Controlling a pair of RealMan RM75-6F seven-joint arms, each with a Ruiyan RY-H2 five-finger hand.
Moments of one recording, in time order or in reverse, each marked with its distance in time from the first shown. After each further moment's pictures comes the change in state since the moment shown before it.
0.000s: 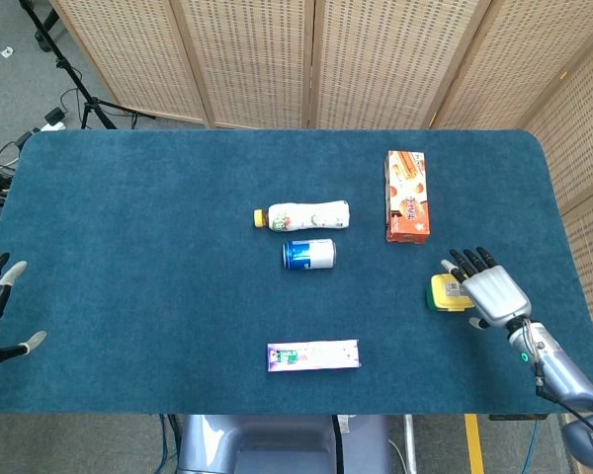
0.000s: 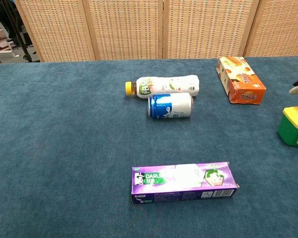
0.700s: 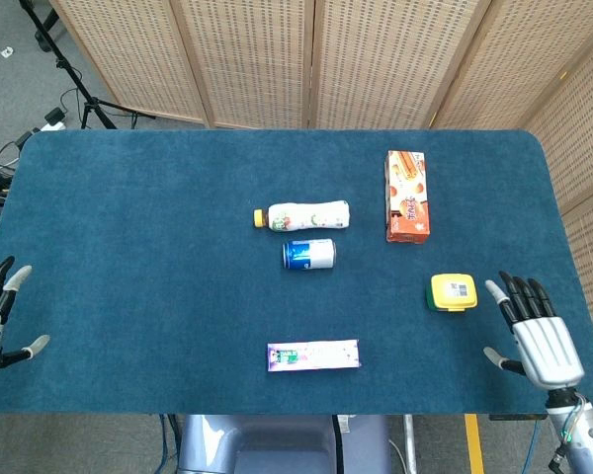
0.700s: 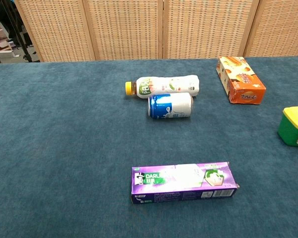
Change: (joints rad) left arm 0.011 -0.012 0.013 -0.004 0.040 0.038 0.035; right arm -0.343 -0.022 -0.038 -0.103 -0.172 0.577 0.224
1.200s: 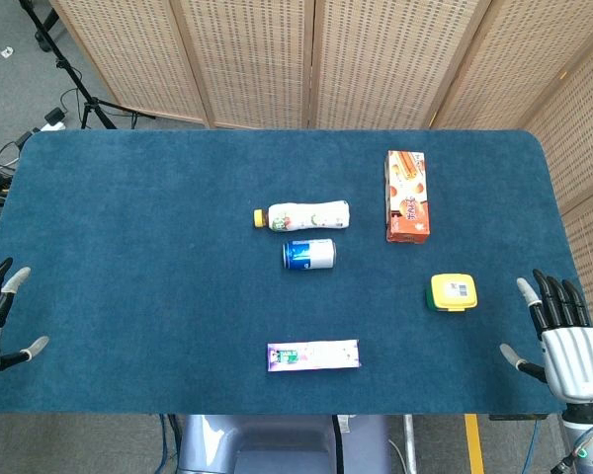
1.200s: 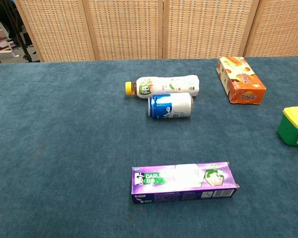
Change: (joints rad) left arm 0.008 -0.002 0.008 0.011 0.024 0.027 -0.013; right arm -0.097 -0.033 0.023 -0.004 -0.004 0.216 -0.010
